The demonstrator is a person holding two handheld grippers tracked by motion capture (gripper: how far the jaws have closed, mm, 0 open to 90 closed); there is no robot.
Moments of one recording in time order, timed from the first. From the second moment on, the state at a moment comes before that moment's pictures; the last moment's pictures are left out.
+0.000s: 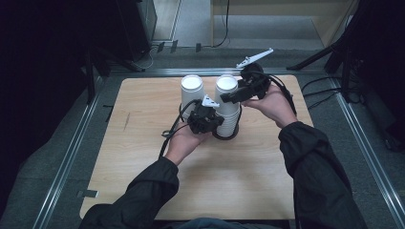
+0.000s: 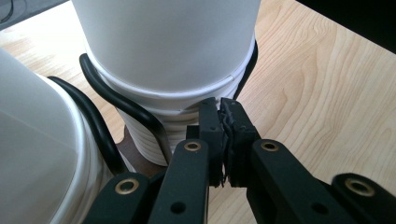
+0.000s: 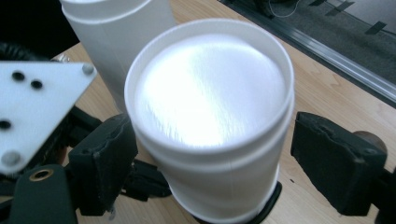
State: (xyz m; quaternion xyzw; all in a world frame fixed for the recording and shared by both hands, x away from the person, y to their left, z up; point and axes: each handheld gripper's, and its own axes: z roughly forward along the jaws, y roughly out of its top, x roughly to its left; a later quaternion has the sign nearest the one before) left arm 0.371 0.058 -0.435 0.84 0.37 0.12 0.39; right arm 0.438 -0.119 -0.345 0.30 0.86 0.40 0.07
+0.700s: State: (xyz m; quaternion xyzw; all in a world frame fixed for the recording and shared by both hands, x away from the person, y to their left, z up) left arm 0.371 0.059 -0.437 0.82 0.38 0.12 0.40; right arm 0.441 -0.095 -0.342 0.28 0.88 0.37 0.12
